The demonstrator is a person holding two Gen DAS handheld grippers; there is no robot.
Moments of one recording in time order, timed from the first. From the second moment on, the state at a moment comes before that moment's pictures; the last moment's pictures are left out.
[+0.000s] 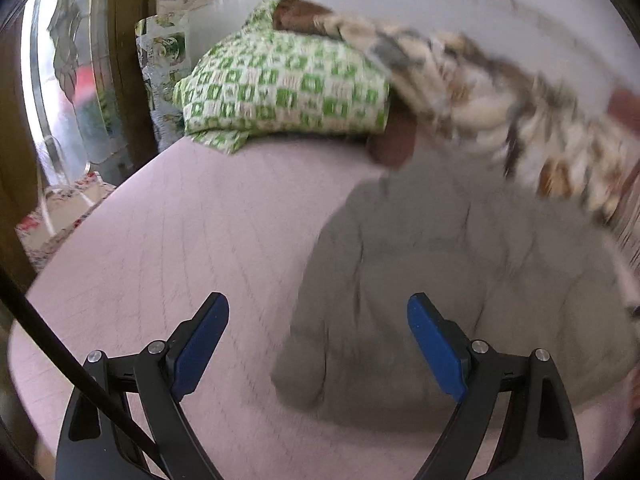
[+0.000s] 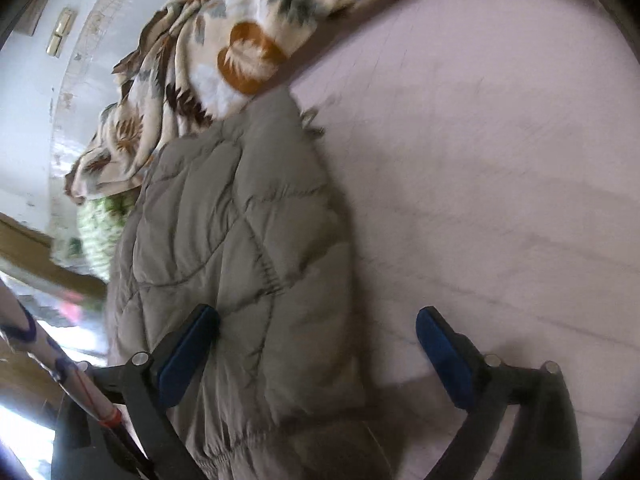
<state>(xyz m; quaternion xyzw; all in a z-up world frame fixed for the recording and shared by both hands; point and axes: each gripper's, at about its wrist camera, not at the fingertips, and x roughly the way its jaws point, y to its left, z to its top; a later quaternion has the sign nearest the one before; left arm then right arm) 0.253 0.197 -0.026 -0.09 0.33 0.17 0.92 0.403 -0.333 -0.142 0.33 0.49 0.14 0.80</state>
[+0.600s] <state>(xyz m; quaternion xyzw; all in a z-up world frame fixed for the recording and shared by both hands) 0.353 0.274 -0.147 -0.40 0.47 -0.13 0.77 0.412 -0.316 -0.148 0.34 0.48 0.17 0.79</state>
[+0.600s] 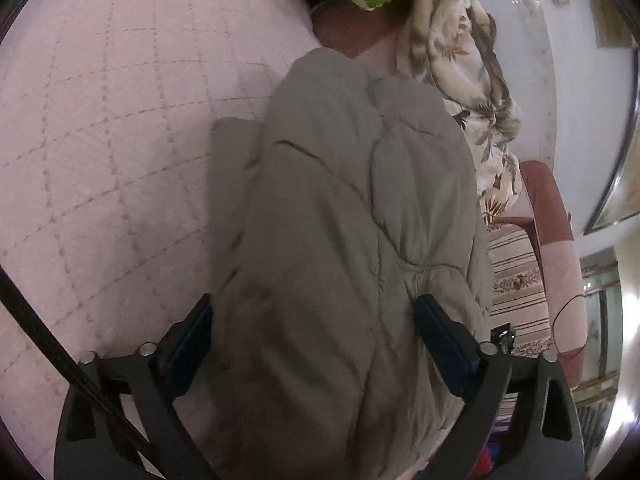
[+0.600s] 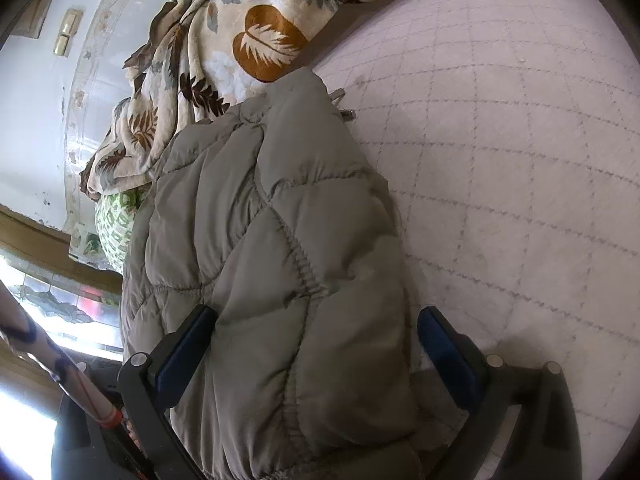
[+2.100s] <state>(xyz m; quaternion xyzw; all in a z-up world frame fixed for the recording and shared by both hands) 0.323 0.177 -0.021 -0.25 0.39 -0.03 0.89 0.378 -0.175 -0.032 0.21 0.36 0.25 0.87</state>
